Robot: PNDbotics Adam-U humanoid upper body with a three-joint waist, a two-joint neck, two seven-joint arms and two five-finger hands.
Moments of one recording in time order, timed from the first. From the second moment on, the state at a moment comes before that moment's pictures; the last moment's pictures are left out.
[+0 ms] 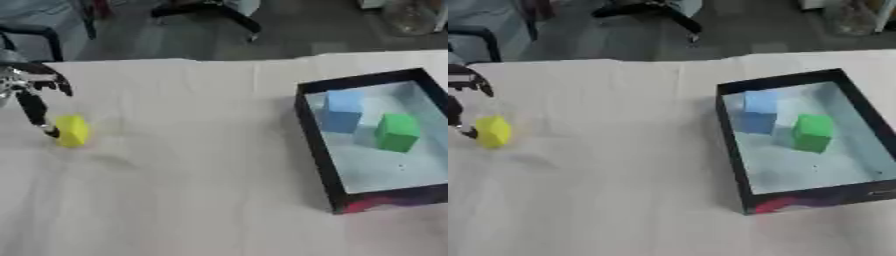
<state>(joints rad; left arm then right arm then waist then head) -1.08 0.76 0.02 -0.70 -1.15 -0.18 -0.69 -0.68 -0.77 -0.08 -1.64 -0.57 -0.28 0.64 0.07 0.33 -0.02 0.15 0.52</state>
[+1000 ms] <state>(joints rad) -1.07 0.76 0.04 -0.66 -1.15 -0.17 -0.59 -0.68 -0.77 -0.08 -1.65 -0.55 -0.31 0.65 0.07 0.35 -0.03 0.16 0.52</state>
